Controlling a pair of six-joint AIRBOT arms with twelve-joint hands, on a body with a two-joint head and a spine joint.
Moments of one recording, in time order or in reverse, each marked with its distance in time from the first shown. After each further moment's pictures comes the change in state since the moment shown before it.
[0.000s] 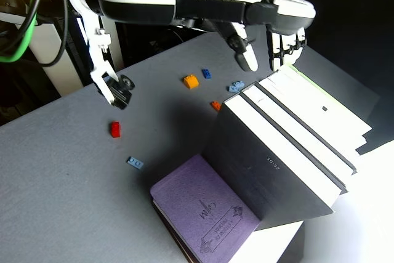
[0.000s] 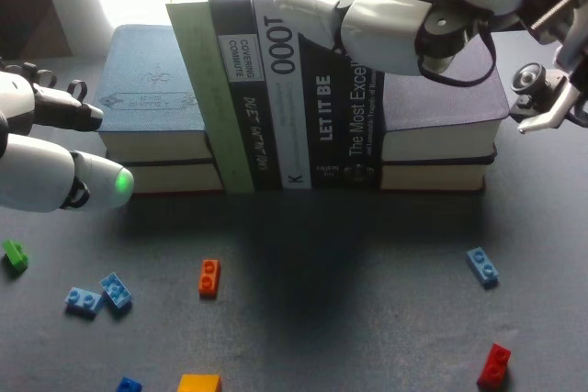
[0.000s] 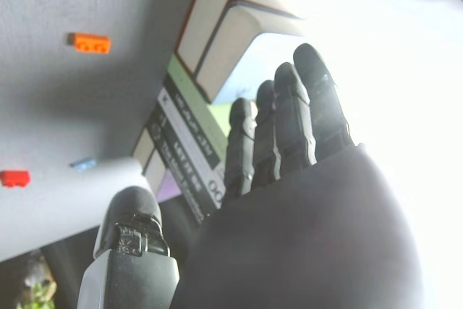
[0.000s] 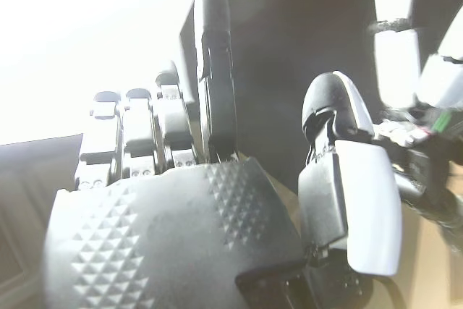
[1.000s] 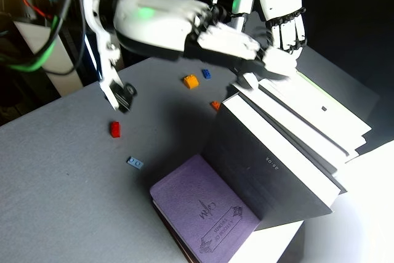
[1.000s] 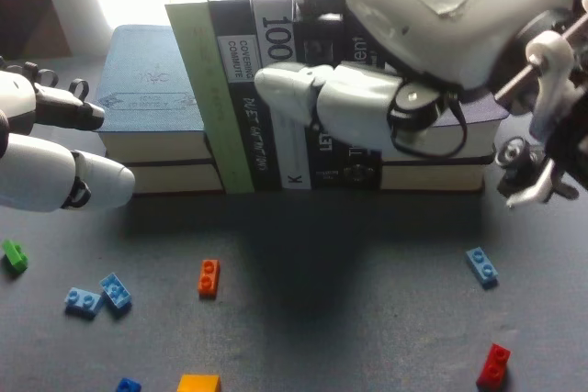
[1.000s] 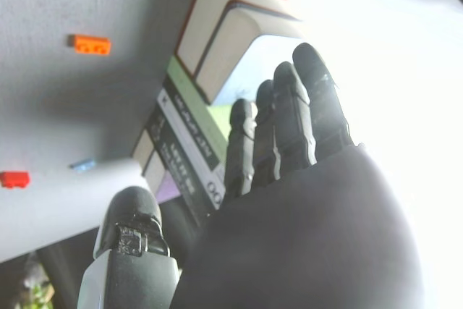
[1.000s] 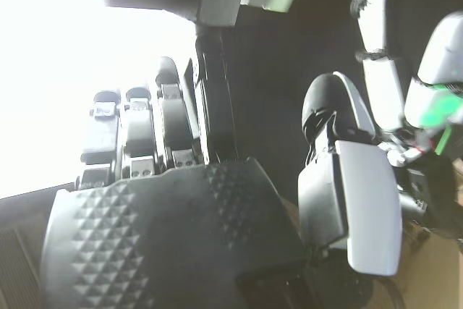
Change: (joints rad) left arm 0.000 0.000 0.000 0.000 -0.002 0.000; right arm -0.038 -0.011 -0.108 0.203 0.013 -0.131
